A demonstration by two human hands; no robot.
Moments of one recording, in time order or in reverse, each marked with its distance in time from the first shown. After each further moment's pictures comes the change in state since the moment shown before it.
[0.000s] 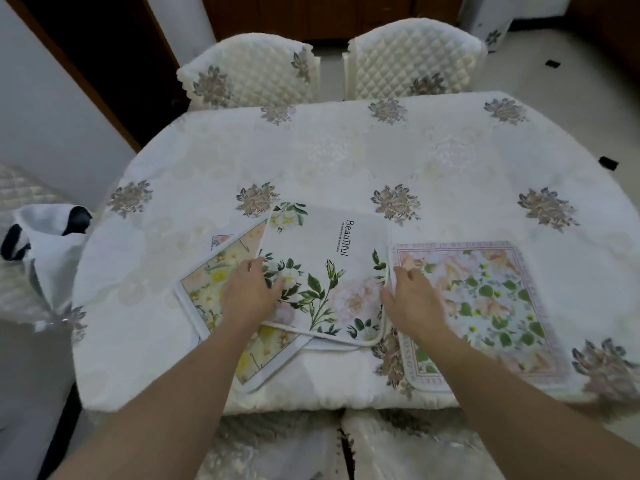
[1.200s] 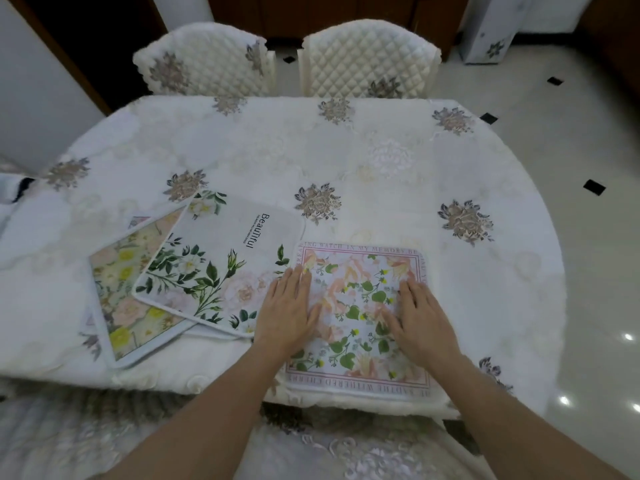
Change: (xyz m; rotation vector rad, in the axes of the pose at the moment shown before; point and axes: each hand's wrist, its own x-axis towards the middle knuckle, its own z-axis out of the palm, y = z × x) left_hand -0.093 0.243 0.110 0.204 -0.116 0.291; right_hand 0.011 0.254 -0.038 -0.226 0.012 -0.269
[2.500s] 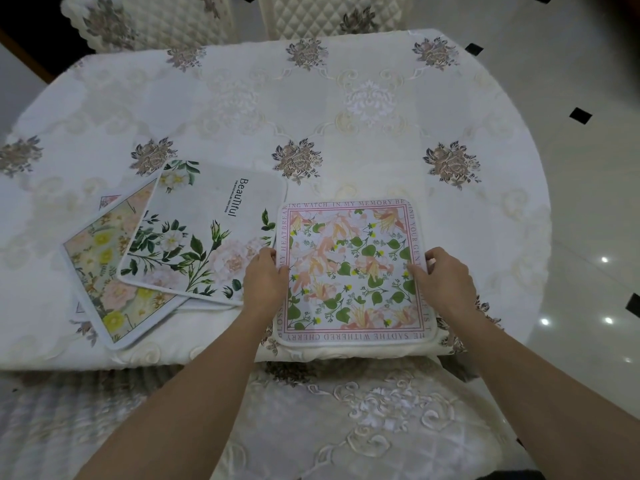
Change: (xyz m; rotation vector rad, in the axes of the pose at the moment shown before) left_hand 0.008 -0.015 0.010 -0.588 0.095 -0.355; right_hand -0.015 0.036 0.000 0.453 0.089 0.513
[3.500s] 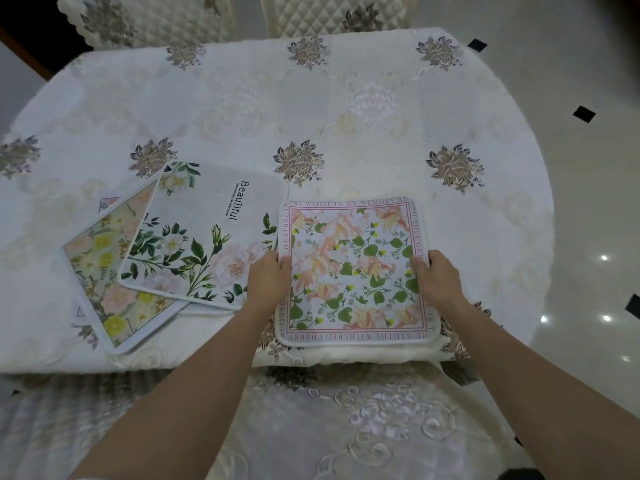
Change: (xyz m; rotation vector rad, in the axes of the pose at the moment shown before) left_hand 0.014 0.015 -0.007 -0.009 -0.113 -0.093; right_hand 0.009 -0.017 0.000 0.338 -0.167 0.108
